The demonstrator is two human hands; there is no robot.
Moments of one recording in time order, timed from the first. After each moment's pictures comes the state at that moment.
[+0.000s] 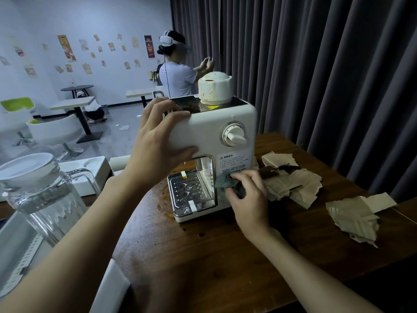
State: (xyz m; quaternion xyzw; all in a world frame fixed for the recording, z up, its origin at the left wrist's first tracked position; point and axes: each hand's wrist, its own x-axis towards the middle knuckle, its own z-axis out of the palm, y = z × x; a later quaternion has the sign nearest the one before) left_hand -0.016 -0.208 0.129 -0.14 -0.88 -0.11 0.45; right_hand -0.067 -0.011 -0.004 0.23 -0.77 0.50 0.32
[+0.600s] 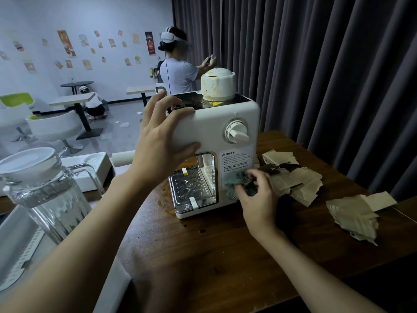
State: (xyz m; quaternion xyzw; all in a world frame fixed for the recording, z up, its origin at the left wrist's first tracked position) left_hand -0.014 -0.202 0.125 -0.10 -0.88 -0.13 0.44; right_hand -0.072 -0.002 -0.015 0.15 -0.78 0.54 0.29
